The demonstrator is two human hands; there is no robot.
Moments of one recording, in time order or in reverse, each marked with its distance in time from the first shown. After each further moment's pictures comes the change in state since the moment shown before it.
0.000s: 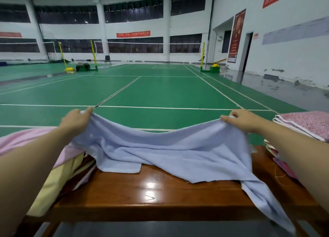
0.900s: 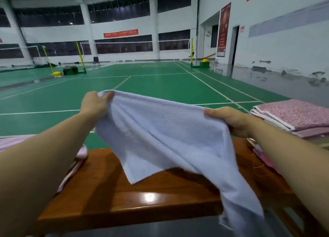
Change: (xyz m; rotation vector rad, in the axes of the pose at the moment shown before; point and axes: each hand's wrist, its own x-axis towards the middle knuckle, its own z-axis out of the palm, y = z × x) left_hand -0.021 0.125 0.062 -0.246 0.088 0.196; right_hand -0.041 0.013 -0.009 0.939 -0.331 0.033
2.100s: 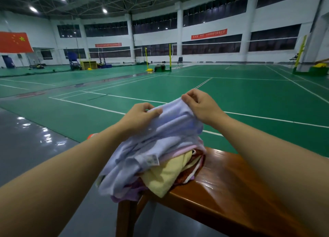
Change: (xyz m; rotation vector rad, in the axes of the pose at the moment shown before) left_hand -0.027 -0.158 -0.237 0.122 -0.094 -0.008; right_hand 0.157 -0.108 0.426 -0.358 -0.105 -0.789
